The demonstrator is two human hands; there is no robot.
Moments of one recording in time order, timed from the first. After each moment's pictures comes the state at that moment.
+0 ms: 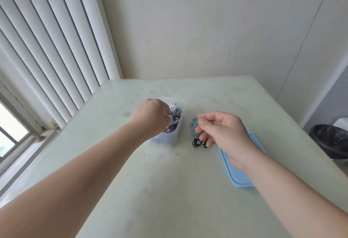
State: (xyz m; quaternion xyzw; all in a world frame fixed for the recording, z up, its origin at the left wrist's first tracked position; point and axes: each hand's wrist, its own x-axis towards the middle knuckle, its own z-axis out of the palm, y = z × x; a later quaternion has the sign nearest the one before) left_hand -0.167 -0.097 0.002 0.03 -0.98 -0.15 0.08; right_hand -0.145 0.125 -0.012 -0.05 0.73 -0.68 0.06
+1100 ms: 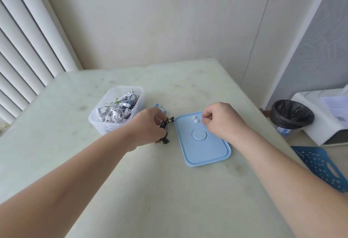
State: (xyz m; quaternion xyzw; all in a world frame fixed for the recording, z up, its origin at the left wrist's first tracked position) left_hand -0.147 0.010 -0.025 0.05 -0.91 -0.38 -0.12; right_hand -0.188 0.243 -0.053 -0.05 0.96 -0.28 -0.01
